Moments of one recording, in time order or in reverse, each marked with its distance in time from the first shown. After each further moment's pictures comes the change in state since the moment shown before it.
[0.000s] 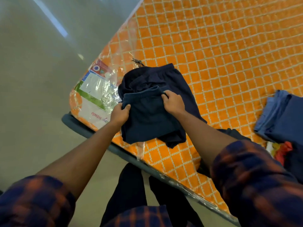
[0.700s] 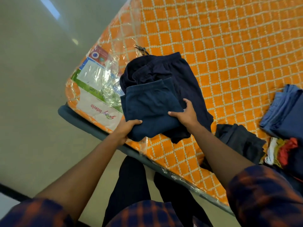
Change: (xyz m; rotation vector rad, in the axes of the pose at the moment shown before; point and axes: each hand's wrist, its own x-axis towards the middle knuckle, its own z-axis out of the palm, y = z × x) left_hand -0.024 -0.056 0.015 -0.401 -0.241 -0.288; right_hand -0.047 0.057 0.021 0.428 -0.068 0.391
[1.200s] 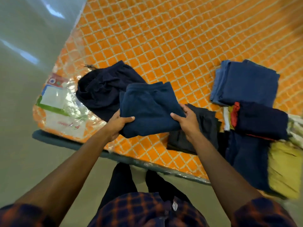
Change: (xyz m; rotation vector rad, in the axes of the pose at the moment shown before) left_hand -0.123 0.017 0.161 0.228 -0.244 0.199; right_hand -0.146 0.088 -0.178 0.564 0.151 -0.117
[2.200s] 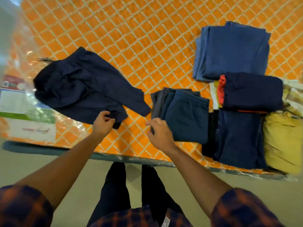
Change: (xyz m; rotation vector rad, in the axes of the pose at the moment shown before) left_hand 0.072 -0.089 0.034 0.749 0.311 0.030; right_hand -0.014 0.124 -0.018 -0.756 -0.152 -0.277
